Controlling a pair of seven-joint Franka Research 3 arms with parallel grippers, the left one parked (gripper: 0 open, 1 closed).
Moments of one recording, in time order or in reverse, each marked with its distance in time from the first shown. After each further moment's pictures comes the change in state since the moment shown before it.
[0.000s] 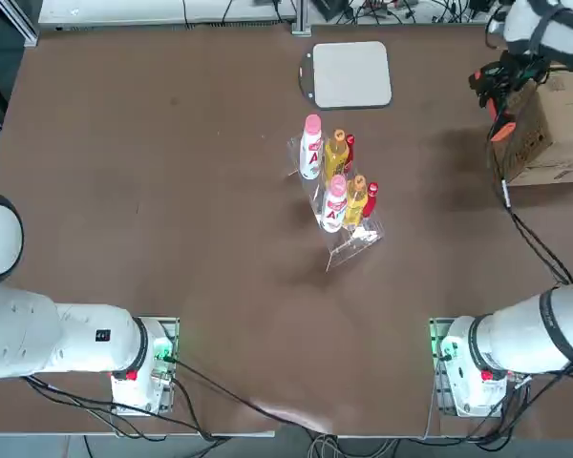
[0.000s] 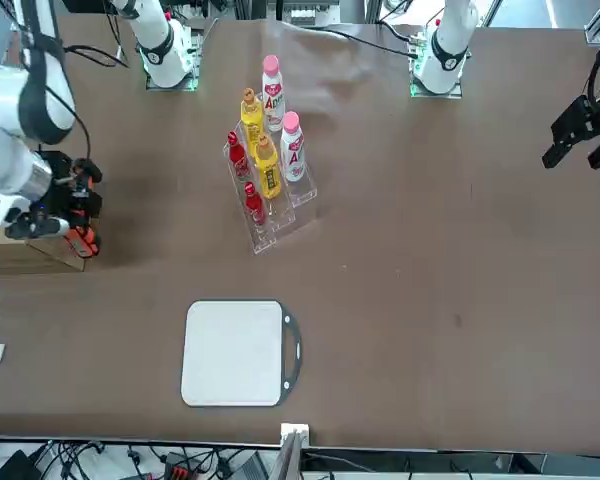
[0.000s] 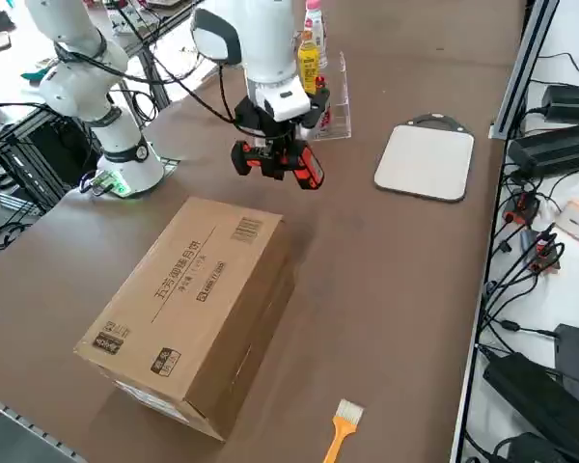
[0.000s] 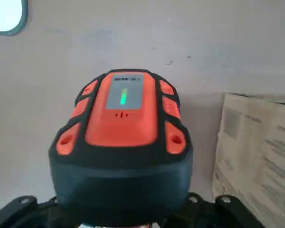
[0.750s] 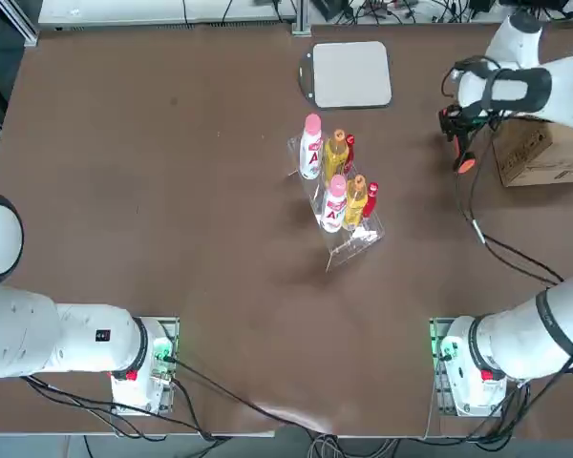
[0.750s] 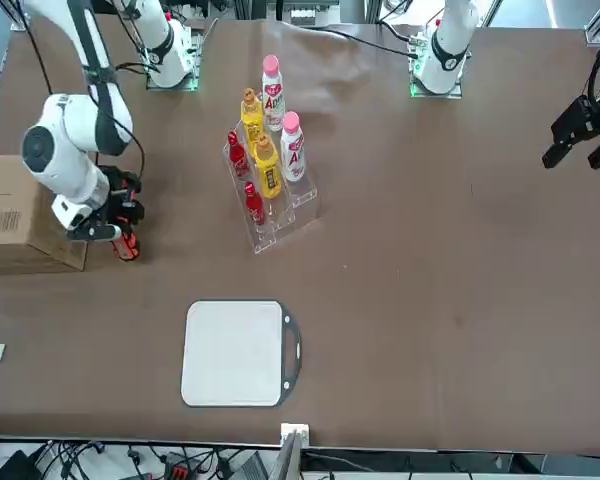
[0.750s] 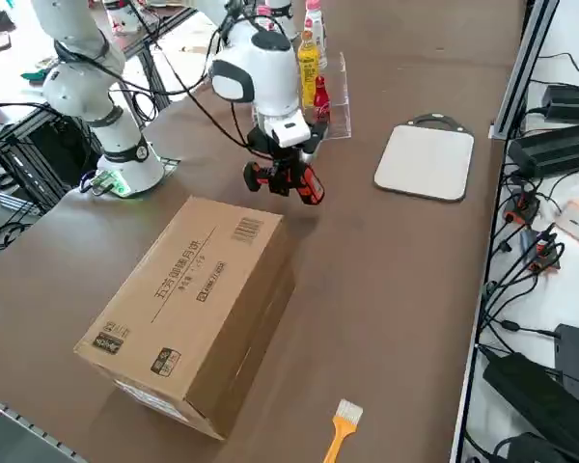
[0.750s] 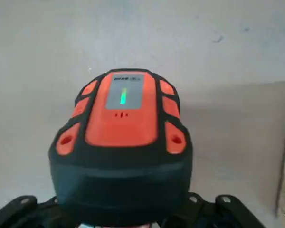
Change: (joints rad) arm 0.103 0.100 0.001 -0.196 0.000 0.330 0.128
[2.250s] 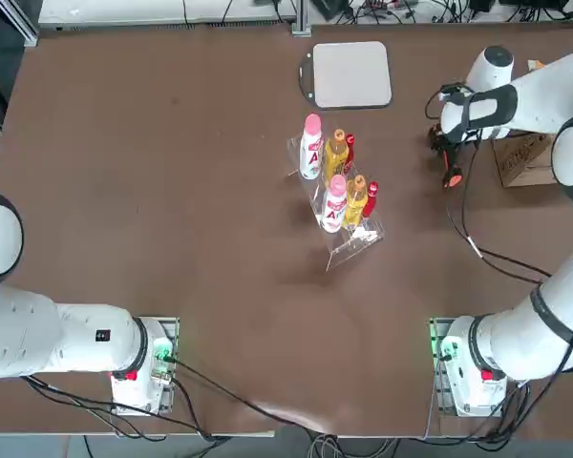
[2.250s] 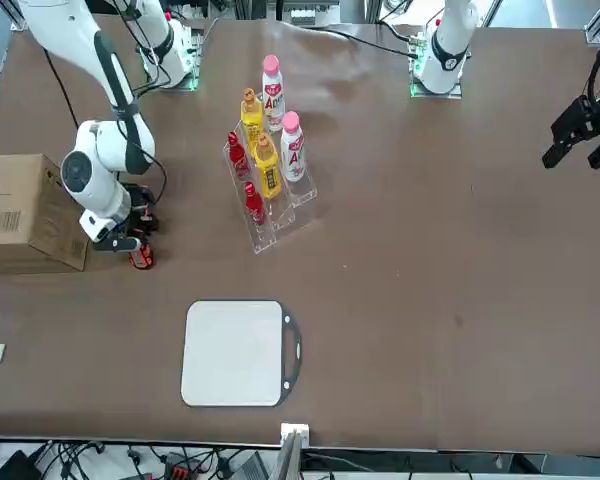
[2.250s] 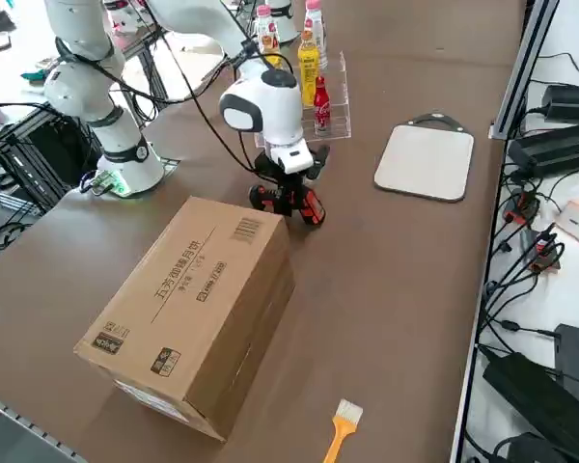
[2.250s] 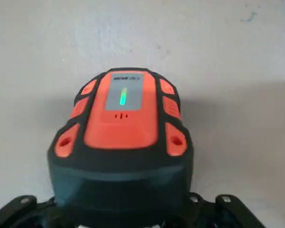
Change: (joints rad) arm 0.016 0.147 0.000 -0.002 0.000 0.137 0.024
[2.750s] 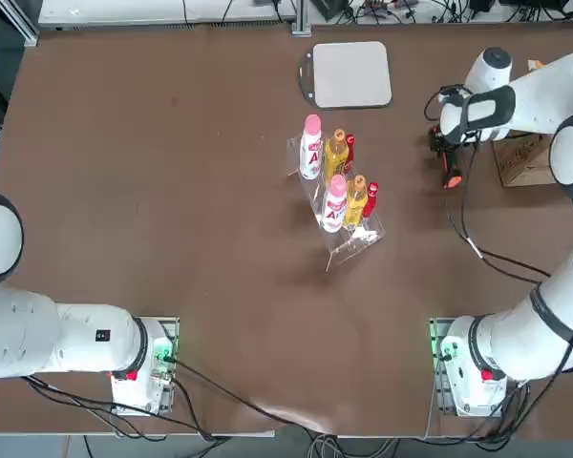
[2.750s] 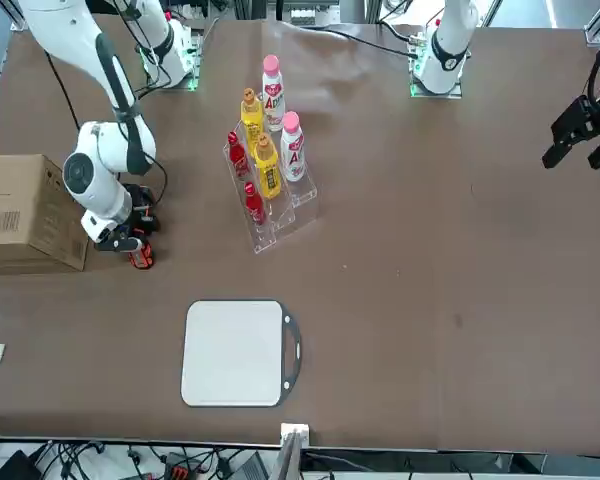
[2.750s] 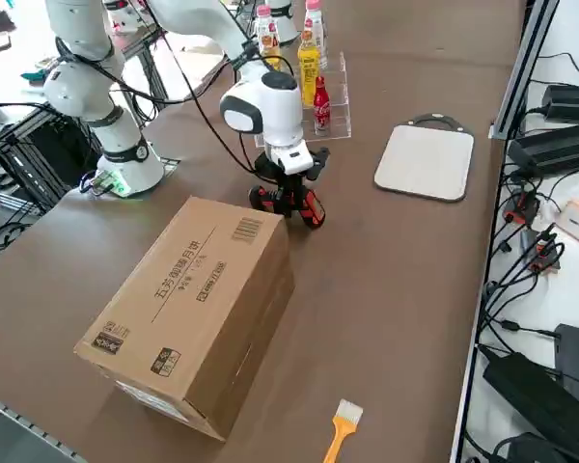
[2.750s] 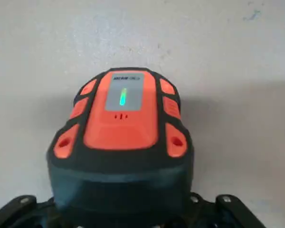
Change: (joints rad) arm 0.000 0.010 0.000 0.001 0.000 0.008 0.001
